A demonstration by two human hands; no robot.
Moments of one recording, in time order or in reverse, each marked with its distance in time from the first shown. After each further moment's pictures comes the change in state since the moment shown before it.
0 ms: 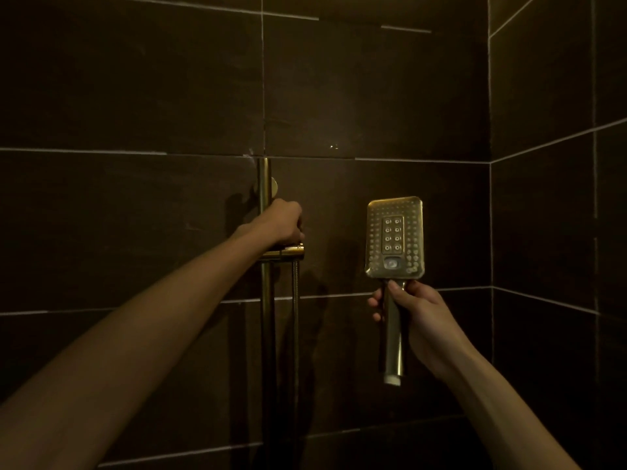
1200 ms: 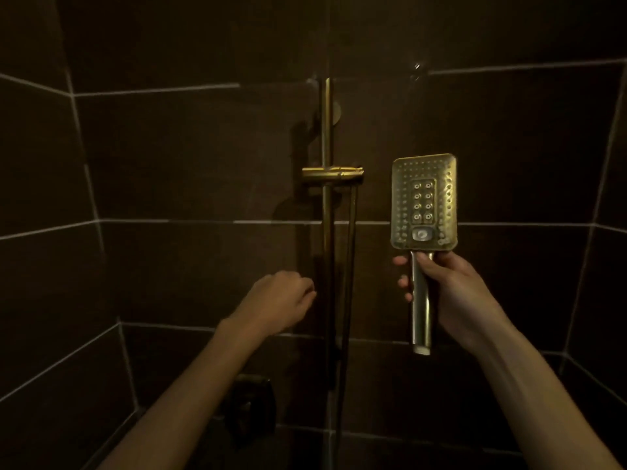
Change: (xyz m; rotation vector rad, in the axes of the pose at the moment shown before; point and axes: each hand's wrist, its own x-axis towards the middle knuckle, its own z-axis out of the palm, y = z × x) left_hand -0.234 -0.053 0.108 0.155 -0.118 0.008; right_hand -0.058 0.037 0.010 -0.031 -0.091 0.179
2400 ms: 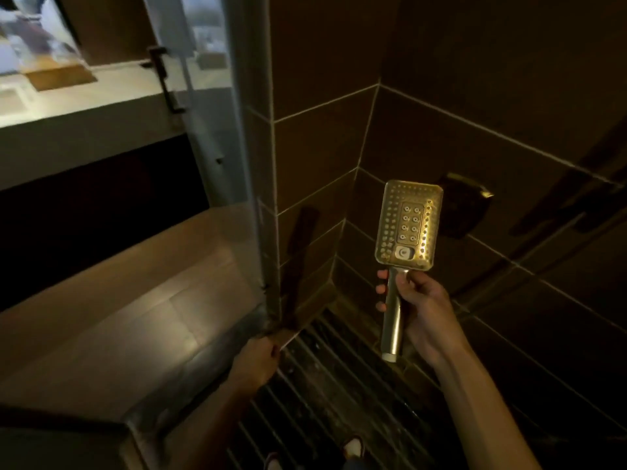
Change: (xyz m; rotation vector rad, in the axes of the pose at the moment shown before) left_hand -0.641 -0.003 0.180 -0.457 -0.503 -1.270; right_hand -0.275 0.284 0.219 0.054 -0.405 0.762
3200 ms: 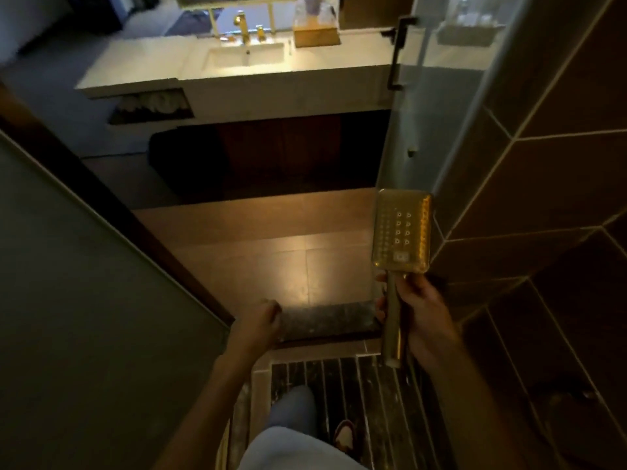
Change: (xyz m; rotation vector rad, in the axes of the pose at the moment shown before) left_hand -0.075 -0.116 -0.083 -0.200 0.537 -0.508; right_hand 0.114 0.088 0.183 -0.120 -0.513 0.424
